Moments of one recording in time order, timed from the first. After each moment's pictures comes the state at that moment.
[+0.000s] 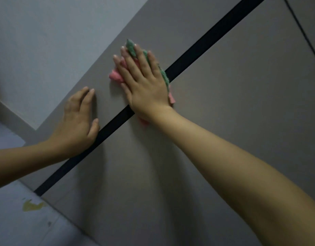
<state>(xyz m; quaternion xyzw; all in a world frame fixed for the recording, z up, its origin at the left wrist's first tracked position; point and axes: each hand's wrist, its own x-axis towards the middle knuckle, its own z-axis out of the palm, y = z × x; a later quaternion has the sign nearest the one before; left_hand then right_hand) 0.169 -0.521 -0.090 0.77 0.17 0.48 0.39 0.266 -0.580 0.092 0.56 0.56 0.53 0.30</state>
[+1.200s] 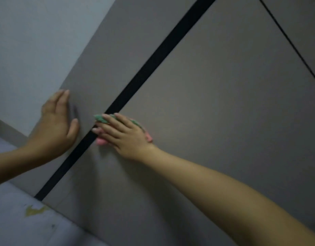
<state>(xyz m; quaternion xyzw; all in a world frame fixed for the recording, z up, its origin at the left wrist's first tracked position) 0.165 -0.511 -0.103 0.76 0.18 0.50 0.36 0.278 -0.667 0.004 0.54 0.66 0.38 0.35</state>
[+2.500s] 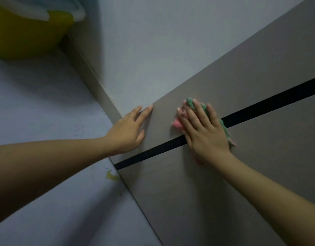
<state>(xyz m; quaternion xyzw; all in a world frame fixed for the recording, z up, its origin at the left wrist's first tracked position) 0.131 -0.468 -0.189 0.85 0.19 0.28 0.40 0.255 -0.597 -0.012 0.57 0.61 0.39 0.38</state>
